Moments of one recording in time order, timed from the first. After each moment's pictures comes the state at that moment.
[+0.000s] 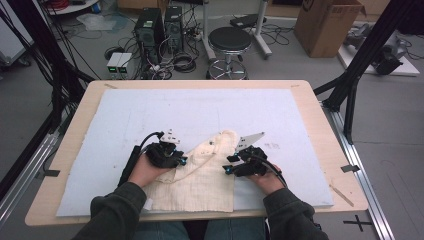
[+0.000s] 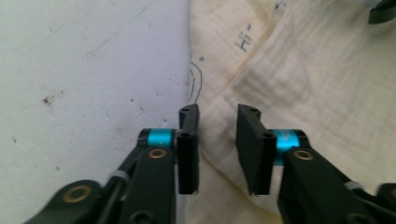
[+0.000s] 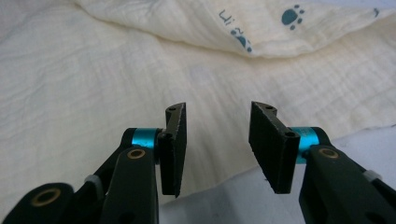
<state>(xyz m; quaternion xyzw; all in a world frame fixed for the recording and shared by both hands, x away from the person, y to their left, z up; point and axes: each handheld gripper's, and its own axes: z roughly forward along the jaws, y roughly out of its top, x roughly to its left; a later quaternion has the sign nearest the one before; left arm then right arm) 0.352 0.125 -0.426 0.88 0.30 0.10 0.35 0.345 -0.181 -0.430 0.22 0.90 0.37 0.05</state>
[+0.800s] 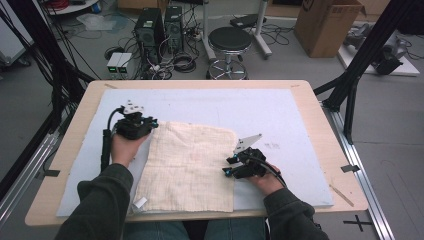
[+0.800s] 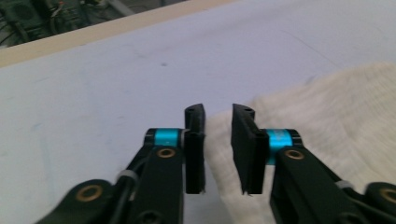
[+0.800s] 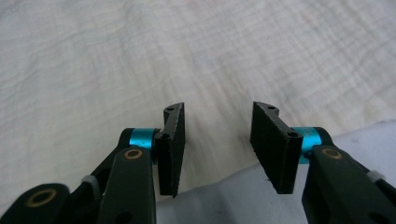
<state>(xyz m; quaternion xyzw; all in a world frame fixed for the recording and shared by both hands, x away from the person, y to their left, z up) 0.395 0.212 -0.384 0.75 0.46 0.24 0.42 0.344 -0.179 -0.435 0.21 0.91 0.36 0.05</state>
